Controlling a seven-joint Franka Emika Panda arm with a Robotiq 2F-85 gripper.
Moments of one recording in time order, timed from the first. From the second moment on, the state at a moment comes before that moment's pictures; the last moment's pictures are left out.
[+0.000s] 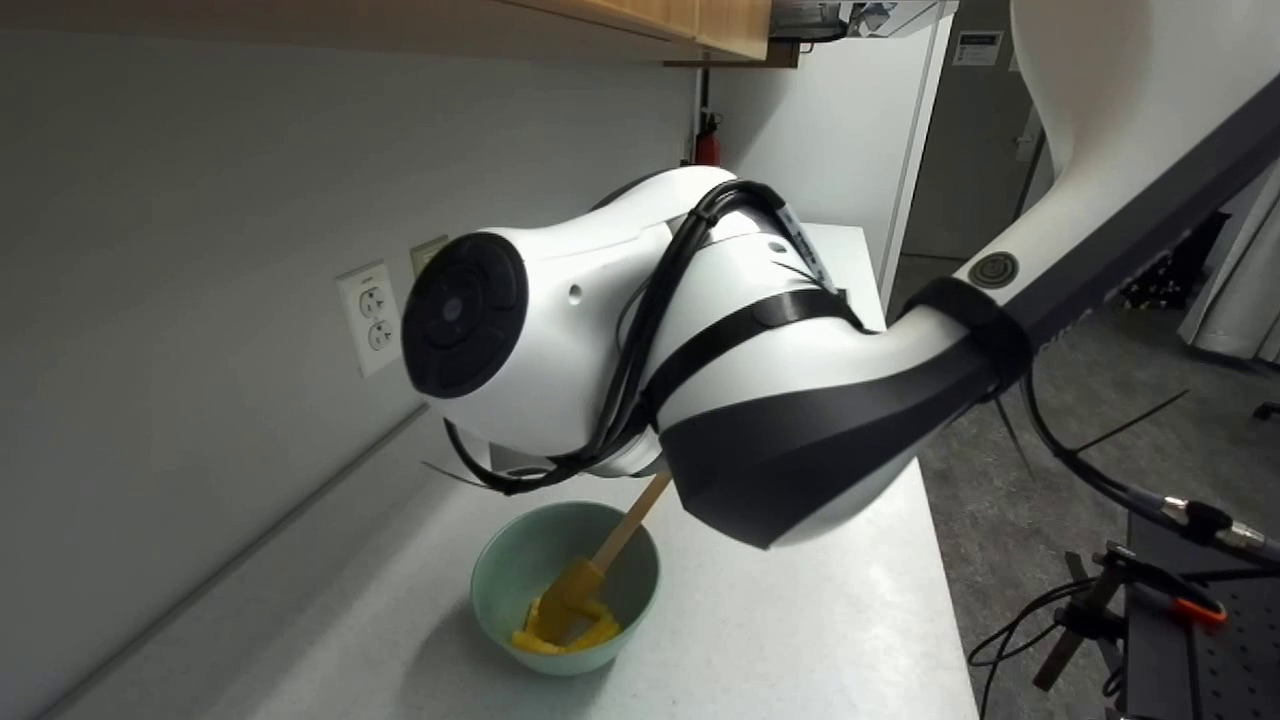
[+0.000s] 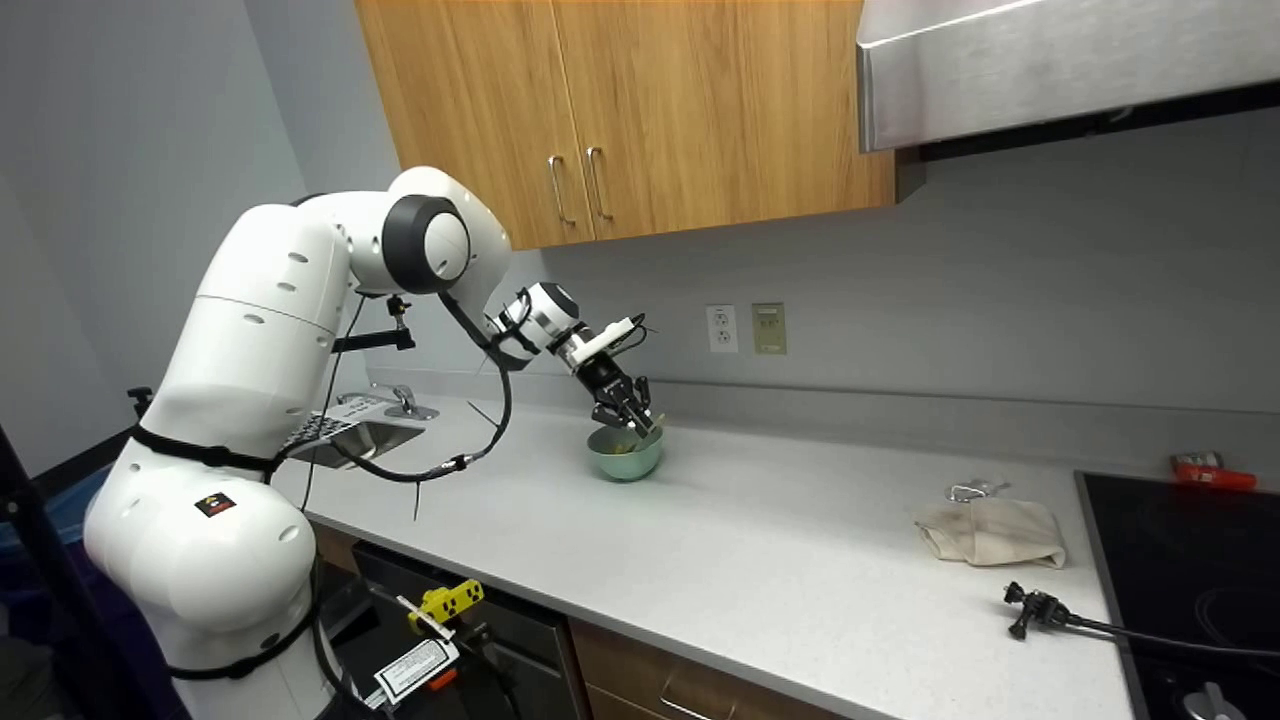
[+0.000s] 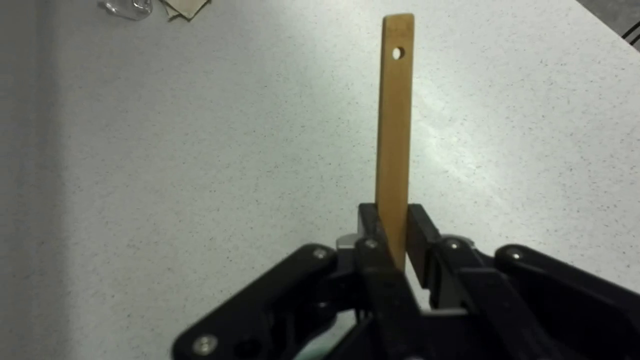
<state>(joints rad) 0.39 0.63 0.26 -1.61 -0.90 1.75 -0.47</state>
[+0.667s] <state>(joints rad) 0.39 0.63 0.23 -1.60 -1.06 1.74 -0.47</state>
